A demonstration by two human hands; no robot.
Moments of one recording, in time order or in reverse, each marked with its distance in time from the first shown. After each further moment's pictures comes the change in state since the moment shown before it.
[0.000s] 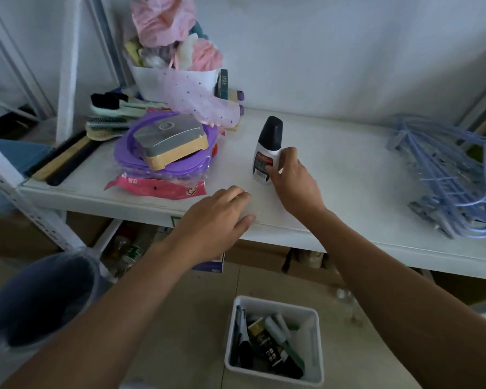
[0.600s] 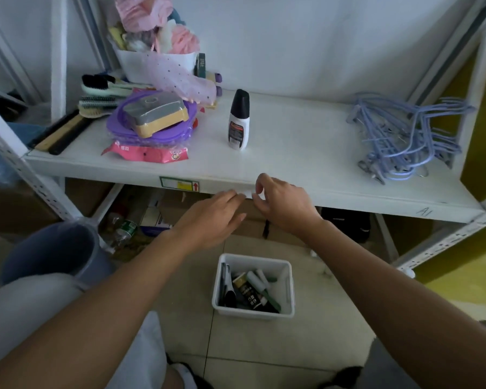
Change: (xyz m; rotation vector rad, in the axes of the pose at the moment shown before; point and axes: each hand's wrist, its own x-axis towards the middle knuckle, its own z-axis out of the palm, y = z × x) left_hand -0.066 0.064 0.024 0.016 -0.145 0.089; right_hand -0.148 0.012 -0.056 -0.301 -0.152 -0.289
